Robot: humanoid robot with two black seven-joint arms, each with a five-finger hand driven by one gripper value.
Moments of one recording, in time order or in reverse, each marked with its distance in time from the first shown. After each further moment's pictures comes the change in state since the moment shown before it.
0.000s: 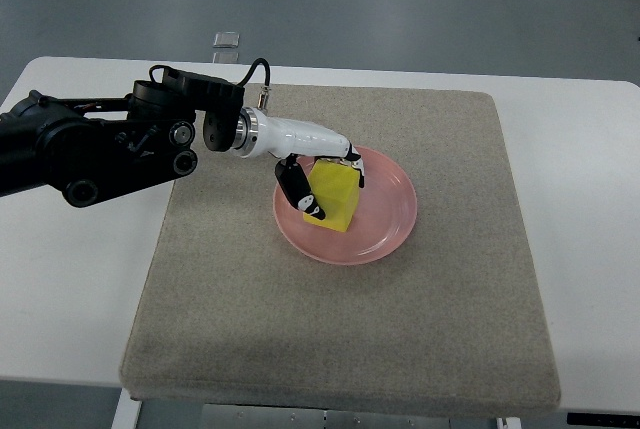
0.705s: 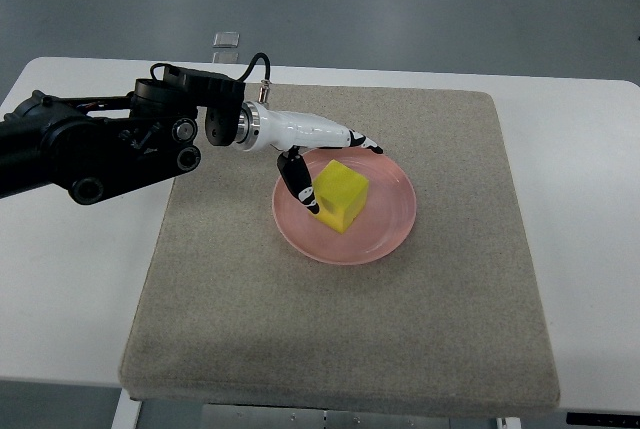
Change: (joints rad) left arm 0.015 0.001 -0.058 0.018 -0.032 0.008 -0.002; right arm 0.000 0.000 0.000 0.000 0.000 0.000 0.000
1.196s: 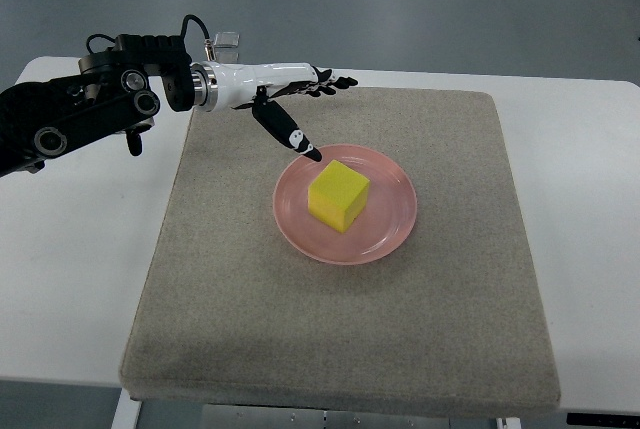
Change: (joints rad) left arm 0.033 0.056 -0.088 0.131 -0.454 0.002 -0.005; right arm 0.000 0.000 0.000 0.000 0.000 0.000 0.000
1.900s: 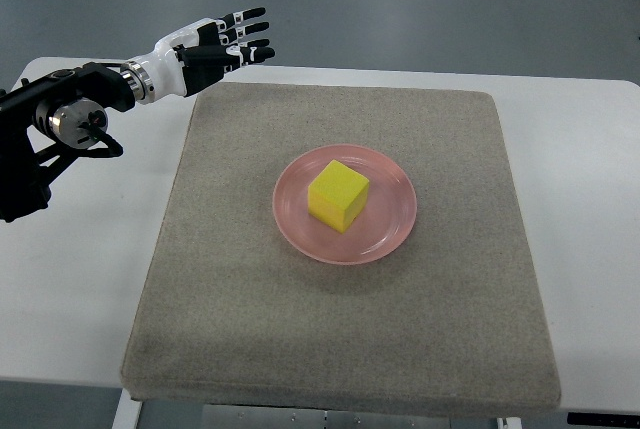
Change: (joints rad) left arm 0.197 -0.013 -0.225 0.279 -0.759 -0.118 0.001; right arm 0.000 0.000 0.000 0.000 0.000 0.000 0.000
